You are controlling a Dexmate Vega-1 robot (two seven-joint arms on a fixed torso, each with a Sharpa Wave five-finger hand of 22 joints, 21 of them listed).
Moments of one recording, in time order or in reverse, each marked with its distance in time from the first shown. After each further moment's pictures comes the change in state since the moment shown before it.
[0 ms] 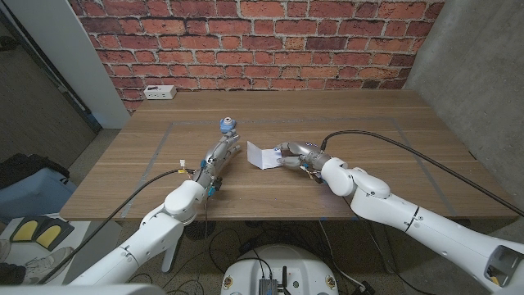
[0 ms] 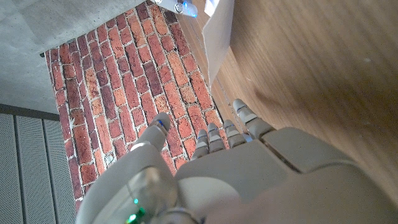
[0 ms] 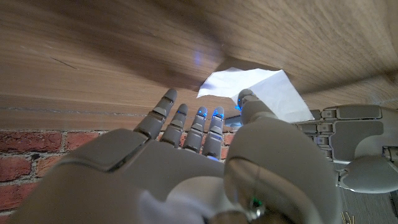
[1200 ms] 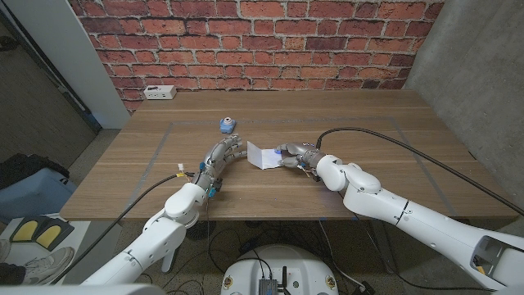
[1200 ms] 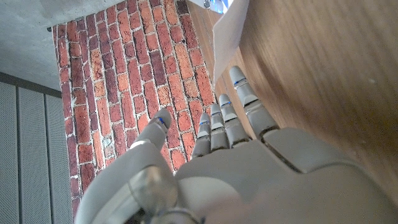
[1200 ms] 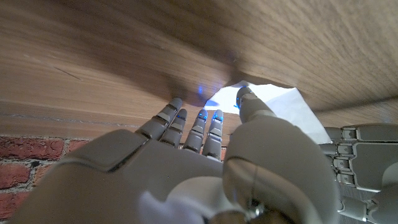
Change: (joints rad) left arm 0.012 -0.046 -0.017 0.035 -0.103 -0.051 -0.058; left_hand 0.035 -0.006 0.031 -0.018 0.020 0.254 0.132 0.013 0.010 0.277 0.159 0.015 0.002 0.374 0.088 0.026 0.007 0.385 0.114 0.100 -0.012; right arm 0.060 0.033 -0.053 0.052 -0.022 -0.086 0.088; right_hand 0.030 0.004 -0.004 -0.012 0.000 -0.051 -0.005 -0.003 0.000 -0.042 -0.018 -0.003 0.000 -0.048 -0.002 -0.010 0.000 -0.028 -0.018 -0.008 0.000
